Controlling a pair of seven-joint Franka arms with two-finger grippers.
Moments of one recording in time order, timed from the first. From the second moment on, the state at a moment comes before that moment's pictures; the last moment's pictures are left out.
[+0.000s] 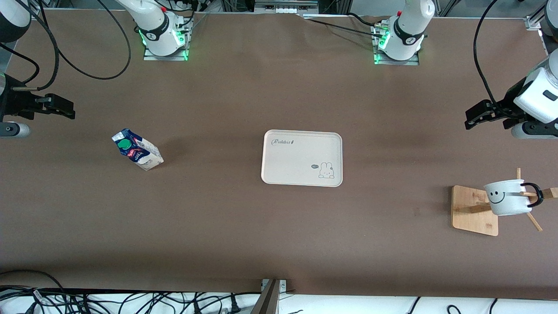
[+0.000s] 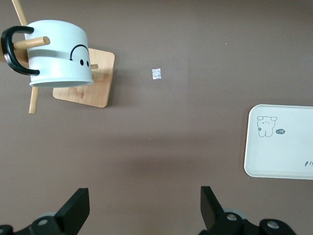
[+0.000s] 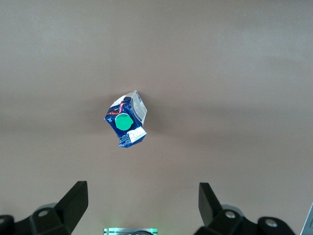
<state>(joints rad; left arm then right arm) 0.06 0.06 -0.09 -1.60 0.01 1.66 -0.06 0.09 0.18 -0.09 -1.38 -0.07 1.43 -0.06</state>
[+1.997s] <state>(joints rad) 0.06 0.06 -0.09 -1.60 0.01 1.66 -0.06 0.07 0.48 -0.09 -1.40 0.01 1.53 -0.44</state>
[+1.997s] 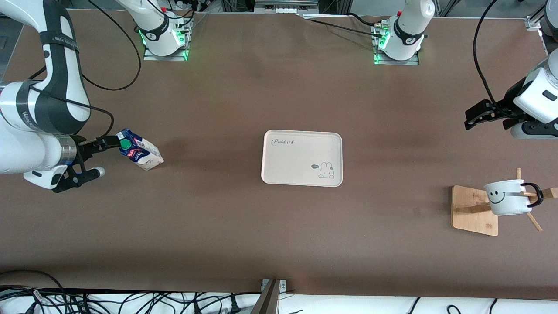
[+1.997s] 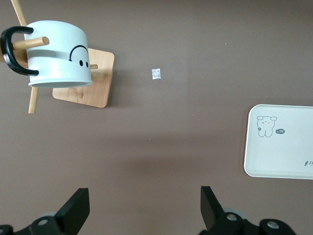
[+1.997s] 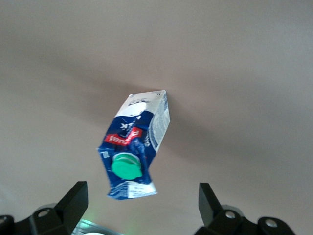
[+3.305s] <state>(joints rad) 0.06 0.06 -0.12 -1.59 0.01 1.67 -0.06 0.08 0.53 -0.08 -1.43 0.03 1.53 -0.48</state>
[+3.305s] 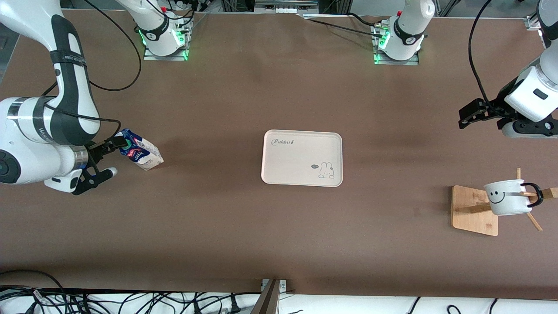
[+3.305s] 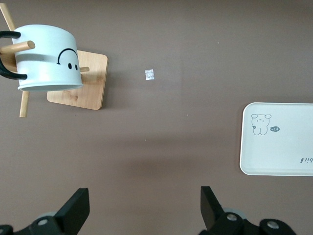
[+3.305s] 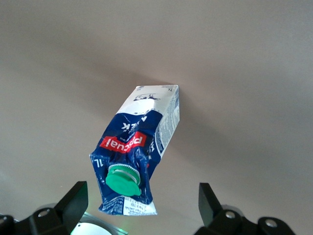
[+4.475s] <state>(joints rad) 0.04 -0.03 -0.11 -1.83 0.04 1.94 -0.06 0.11 0.53 -0.08 -1.51 0.03 1.58 -0.48</state>
